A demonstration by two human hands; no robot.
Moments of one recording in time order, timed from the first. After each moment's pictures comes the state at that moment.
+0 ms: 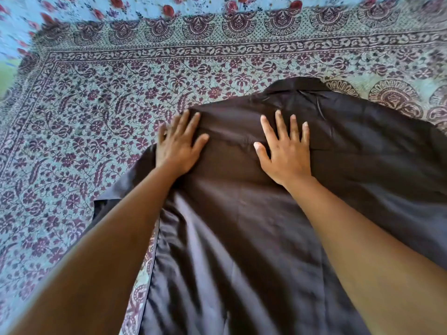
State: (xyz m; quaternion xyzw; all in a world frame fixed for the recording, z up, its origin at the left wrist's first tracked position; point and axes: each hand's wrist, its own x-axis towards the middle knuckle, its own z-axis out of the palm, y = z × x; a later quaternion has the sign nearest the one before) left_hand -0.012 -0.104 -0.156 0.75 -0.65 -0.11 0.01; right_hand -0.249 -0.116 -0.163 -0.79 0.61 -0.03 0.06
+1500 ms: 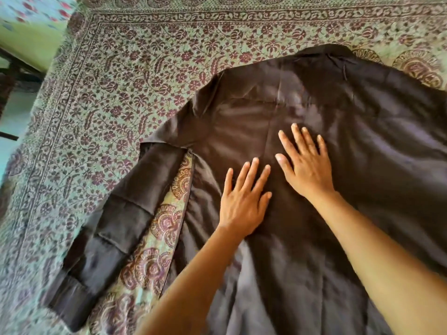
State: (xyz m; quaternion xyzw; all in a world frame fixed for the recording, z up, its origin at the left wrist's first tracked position) left_hand -0.127 0.104 -0.140 0.70 -0.71 -0.12 0.02; right_hand -0.272 -0.004 -0.160 -0.83 0.55 -0.01 0.11
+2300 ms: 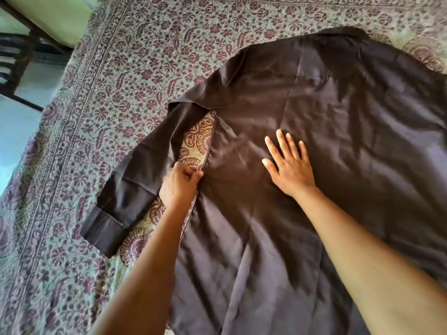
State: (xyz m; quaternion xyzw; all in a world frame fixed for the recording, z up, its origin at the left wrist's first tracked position) left_hand -0.011 0.207 -0.097 0.92 -0.33 -0.21 0.10; right_hand -0.234 0.099 -0.149 -0.85 0.51 0.06 0.13
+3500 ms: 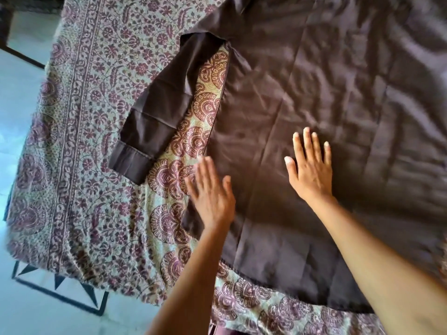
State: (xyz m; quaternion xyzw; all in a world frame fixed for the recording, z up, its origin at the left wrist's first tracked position) left_hand -0.096 0.381 -0.128 0.89 -0.43 -0.12 0.06; right_hand -0.278 0.262 -0.144 -0.81 0.57 0.03 0.13
